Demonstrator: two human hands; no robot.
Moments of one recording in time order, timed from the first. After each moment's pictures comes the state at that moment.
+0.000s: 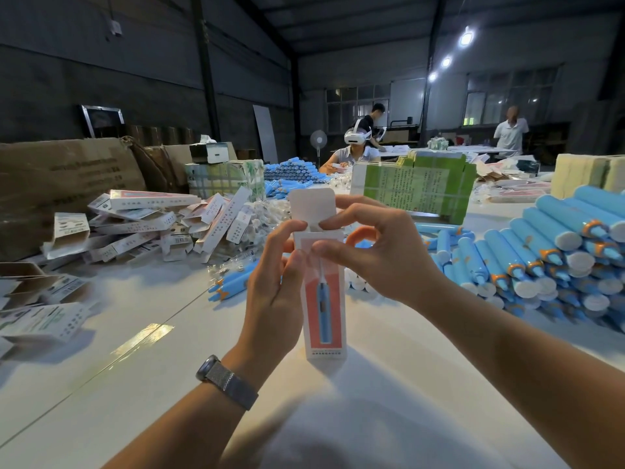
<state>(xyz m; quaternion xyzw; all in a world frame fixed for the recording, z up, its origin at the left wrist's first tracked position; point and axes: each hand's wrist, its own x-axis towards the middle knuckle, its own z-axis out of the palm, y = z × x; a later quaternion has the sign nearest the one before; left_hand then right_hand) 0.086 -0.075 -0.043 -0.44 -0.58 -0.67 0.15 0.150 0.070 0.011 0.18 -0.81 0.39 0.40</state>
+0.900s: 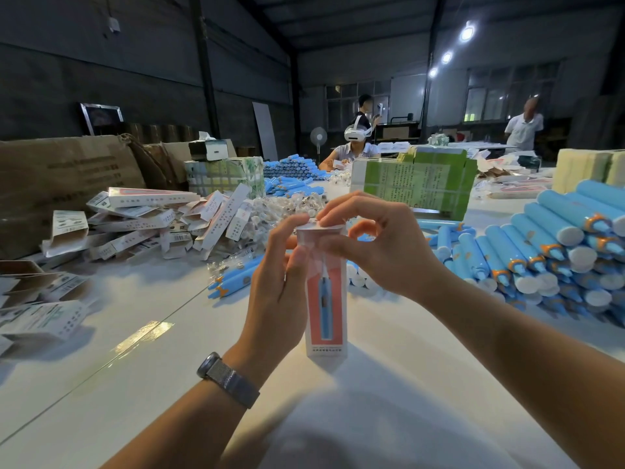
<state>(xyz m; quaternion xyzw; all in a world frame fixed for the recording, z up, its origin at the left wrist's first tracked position) 0.083 -0.072 -0.046 -0.44 -0.61 -0.62 0.21 0.151 0.073 0.014 0.21 -0.80 0.42 0.39</state>
